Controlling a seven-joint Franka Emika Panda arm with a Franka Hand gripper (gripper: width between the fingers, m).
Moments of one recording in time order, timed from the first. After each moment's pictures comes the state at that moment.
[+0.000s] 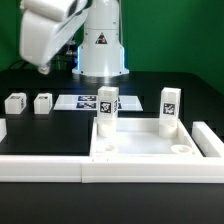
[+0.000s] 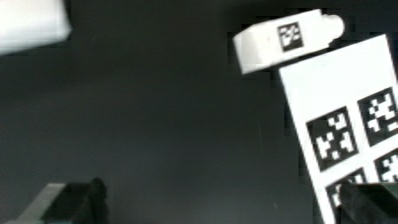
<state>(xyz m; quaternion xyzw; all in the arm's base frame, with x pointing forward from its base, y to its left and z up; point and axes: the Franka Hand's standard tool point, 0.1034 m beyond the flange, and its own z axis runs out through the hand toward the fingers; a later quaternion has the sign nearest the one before) 0.450 -0.120 0.122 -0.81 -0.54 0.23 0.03</state>
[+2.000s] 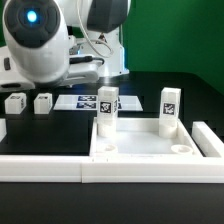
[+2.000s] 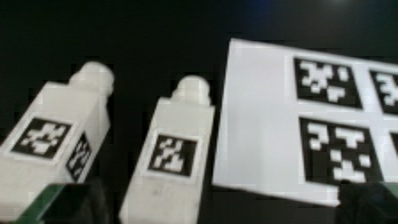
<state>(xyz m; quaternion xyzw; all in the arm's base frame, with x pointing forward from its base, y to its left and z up) 0.386 -0.128 0.048 -0.87 -0.08 0.49 0.02</state>
